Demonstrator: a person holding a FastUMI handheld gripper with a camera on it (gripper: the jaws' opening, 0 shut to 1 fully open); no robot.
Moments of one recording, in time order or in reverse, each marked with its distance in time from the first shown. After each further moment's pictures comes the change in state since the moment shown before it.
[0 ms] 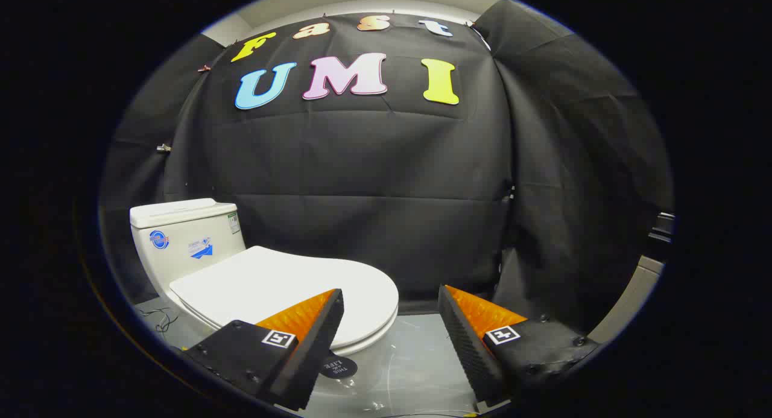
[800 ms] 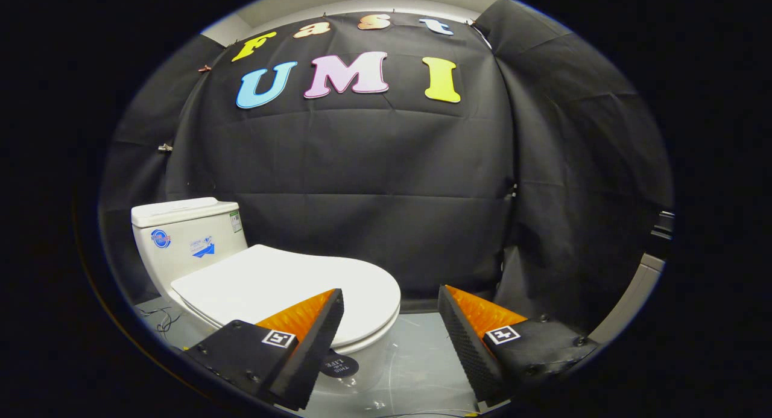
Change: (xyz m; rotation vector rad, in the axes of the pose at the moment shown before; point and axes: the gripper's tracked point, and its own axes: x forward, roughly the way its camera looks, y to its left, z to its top) arm 0.001 0.001 0.000 0.007 0.003 0.009
